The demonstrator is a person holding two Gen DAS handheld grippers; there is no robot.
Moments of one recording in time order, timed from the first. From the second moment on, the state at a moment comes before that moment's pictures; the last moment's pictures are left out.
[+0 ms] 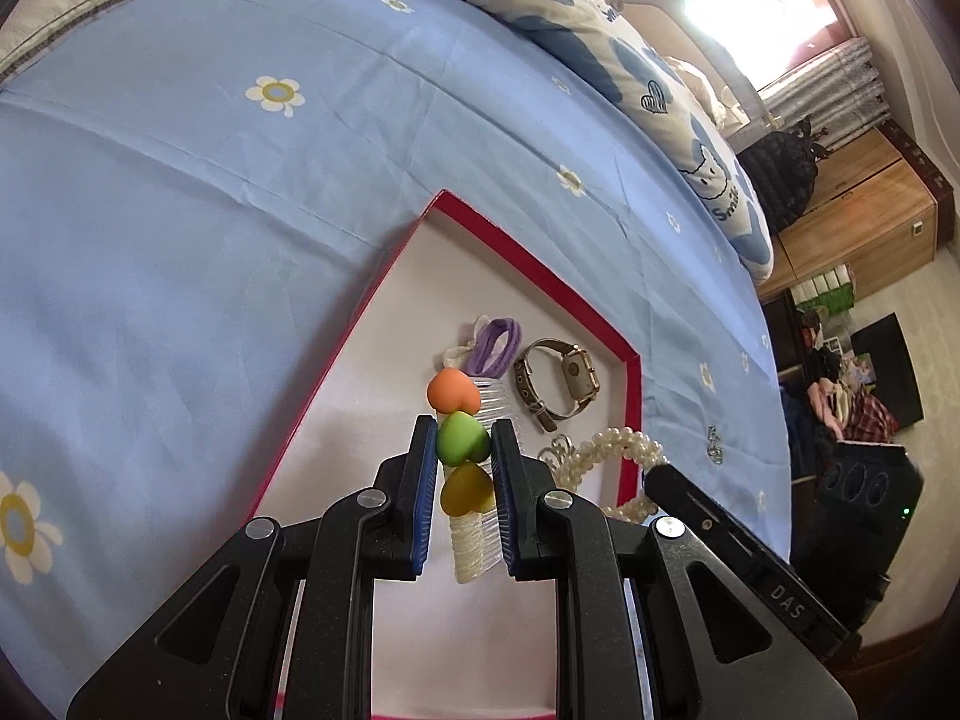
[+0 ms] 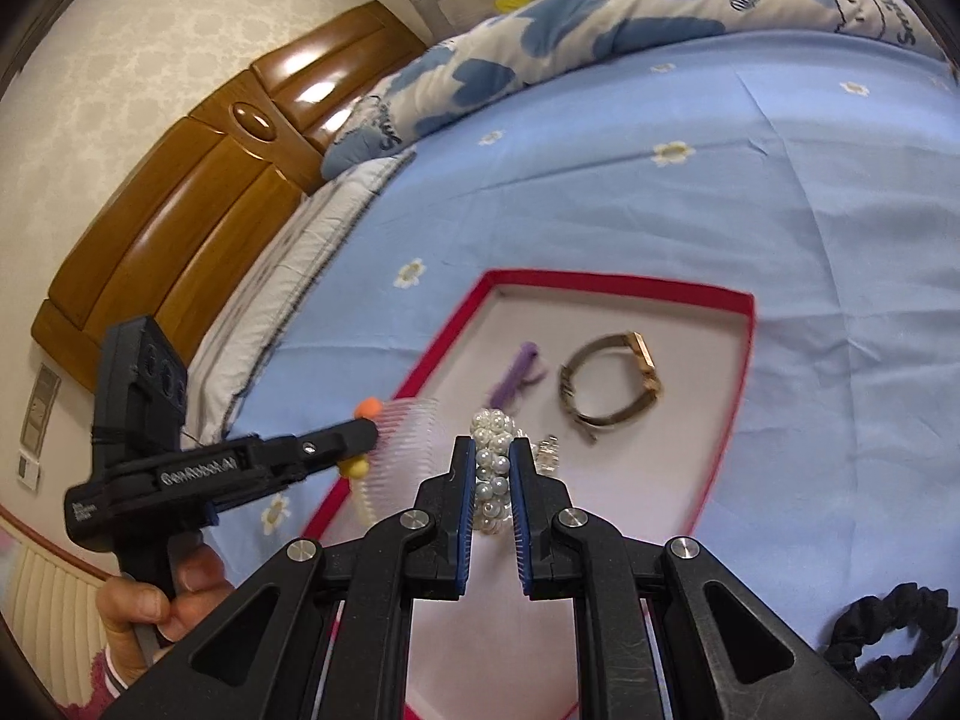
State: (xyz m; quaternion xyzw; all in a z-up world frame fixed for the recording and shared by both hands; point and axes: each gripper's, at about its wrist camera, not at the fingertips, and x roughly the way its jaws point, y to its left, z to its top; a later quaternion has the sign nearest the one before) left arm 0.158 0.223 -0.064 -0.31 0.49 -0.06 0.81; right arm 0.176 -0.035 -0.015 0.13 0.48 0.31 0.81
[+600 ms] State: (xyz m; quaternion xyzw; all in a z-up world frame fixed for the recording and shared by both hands) left arm 0.185 0.211 -0.091 -0.27 0.52 -0.04 0.81; right arm 0.196 -0.055 -0.053 0.09 0.52 0.26 0.81
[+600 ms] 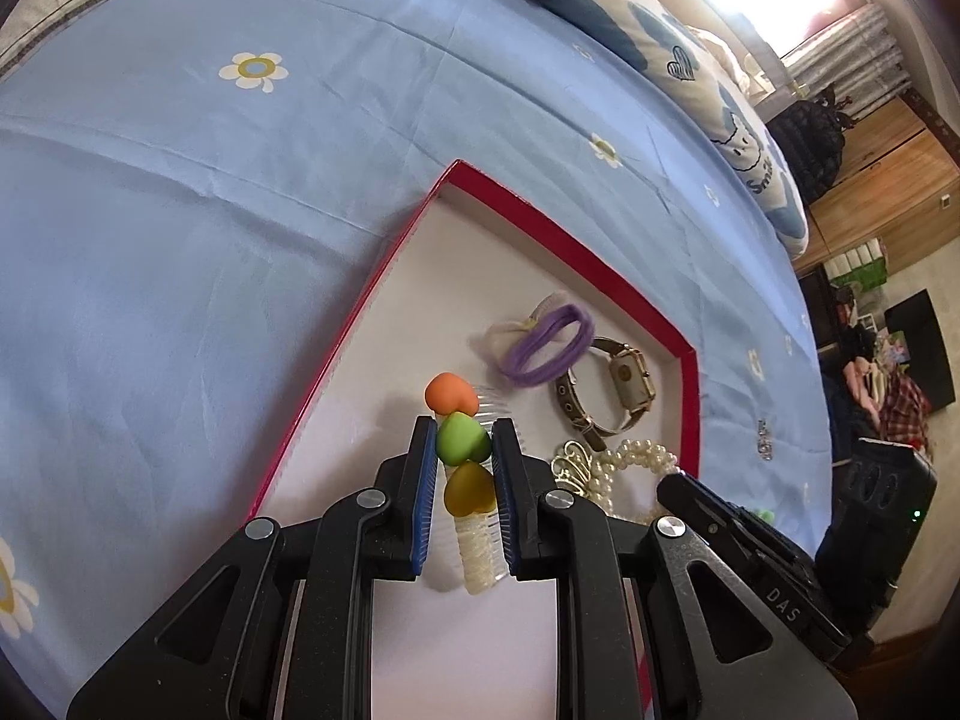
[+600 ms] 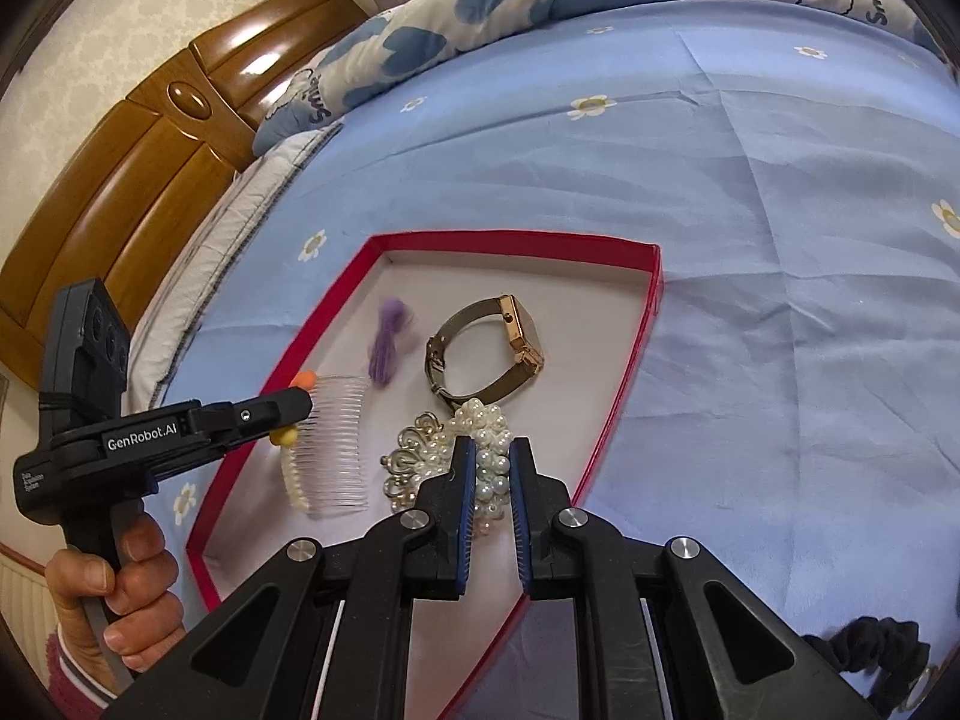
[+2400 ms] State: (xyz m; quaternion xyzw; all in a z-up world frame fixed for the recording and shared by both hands) left arm 0.125 0.120 -0.031 -0.19 0.51 -0.10 0.83; right arm 0.106 -0.209 -0.001 0.14 0.50 0.13 0.85
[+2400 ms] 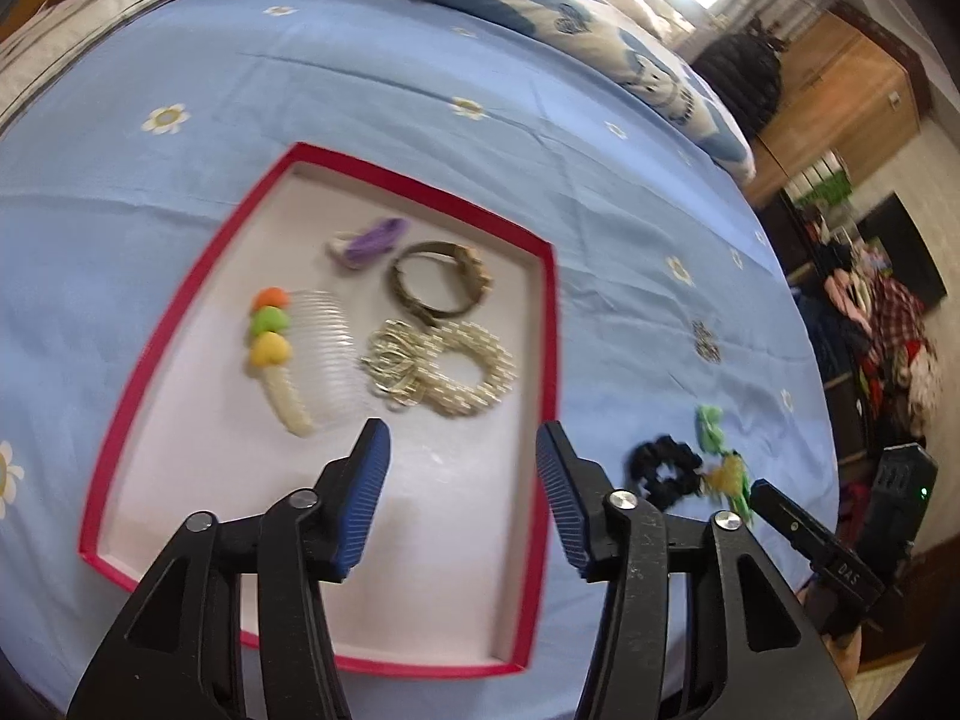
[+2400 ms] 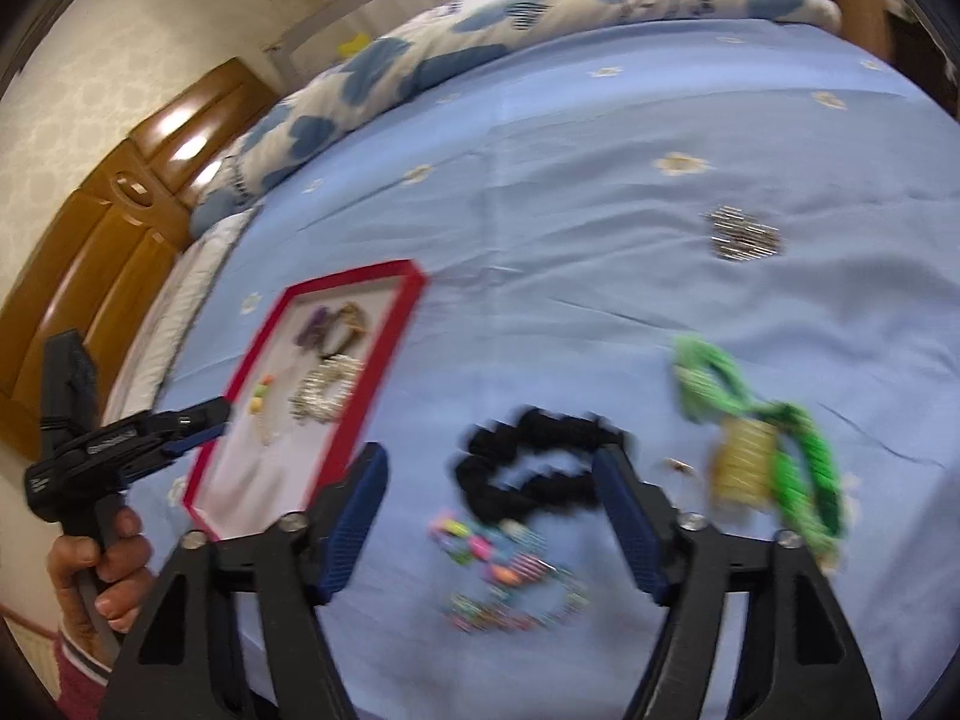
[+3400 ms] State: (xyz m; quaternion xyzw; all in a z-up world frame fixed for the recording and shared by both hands) left arm 0.144 -0.033 -0.055 -0.07 0.56 -0.18 0.81; right arm 0.078 -0.330 -0.032 0.13 0.50 0.03 0.86
